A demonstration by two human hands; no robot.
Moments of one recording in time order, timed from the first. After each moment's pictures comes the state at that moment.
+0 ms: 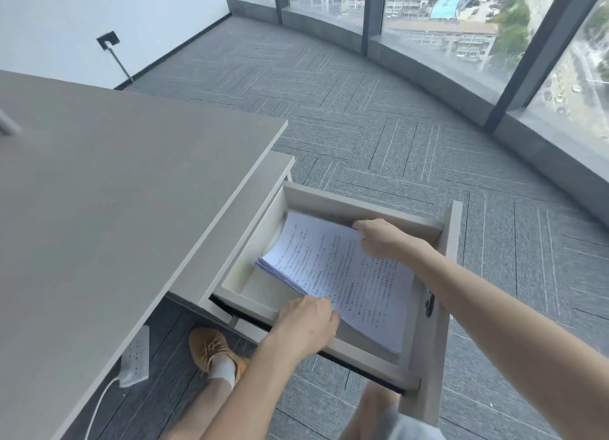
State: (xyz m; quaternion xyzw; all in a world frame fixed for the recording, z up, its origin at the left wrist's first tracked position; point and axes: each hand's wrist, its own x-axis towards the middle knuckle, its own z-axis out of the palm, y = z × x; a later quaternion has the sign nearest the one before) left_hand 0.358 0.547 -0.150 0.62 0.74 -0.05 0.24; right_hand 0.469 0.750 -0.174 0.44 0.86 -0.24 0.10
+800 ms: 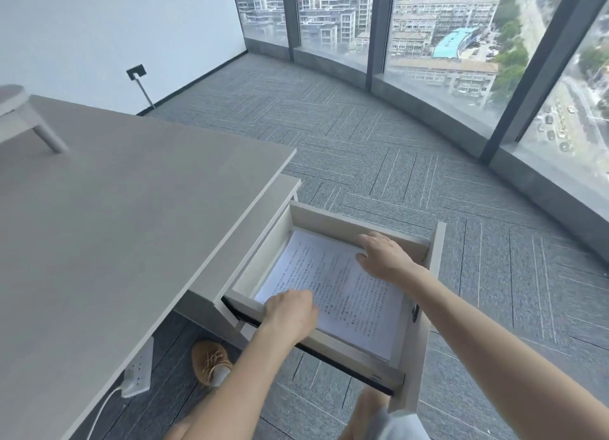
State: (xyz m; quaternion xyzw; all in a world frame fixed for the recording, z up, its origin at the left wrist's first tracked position) left_hand 0.346 0.541 -0.126 0.59 0.79 -0.08 0.16; right_hand 0.490 0.710 -0.136 0.47 0.86 -0.21 0.02
